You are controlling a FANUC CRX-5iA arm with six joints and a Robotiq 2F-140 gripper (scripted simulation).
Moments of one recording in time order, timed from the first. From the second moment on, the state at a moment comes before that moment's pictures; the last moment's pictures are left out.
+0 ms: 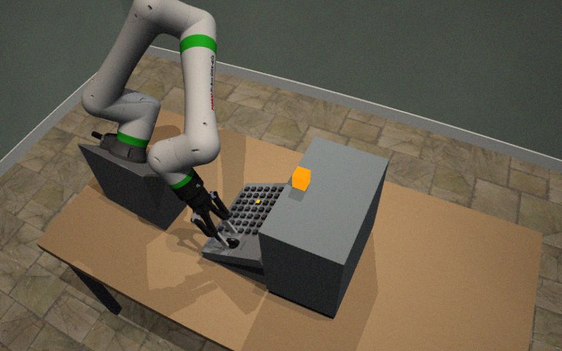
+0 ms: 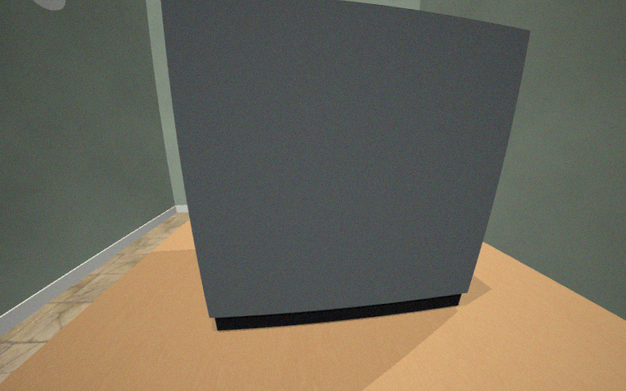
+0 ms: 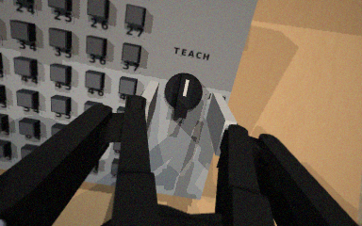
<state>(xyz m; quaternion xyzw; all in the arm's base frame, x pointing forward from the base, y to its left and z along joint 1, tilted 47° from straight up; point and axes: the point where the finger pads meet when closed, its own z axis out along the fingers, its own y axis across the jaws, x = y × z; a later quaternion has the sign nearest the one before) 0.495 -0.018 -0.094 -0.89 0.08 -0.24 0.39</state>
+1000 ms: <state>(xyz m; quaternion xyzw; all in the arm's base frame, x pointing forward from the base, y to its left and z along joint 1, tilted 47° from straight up) 0.495 -0.017 -0.095 -0.89 0.08 -0.24 0.39</state>
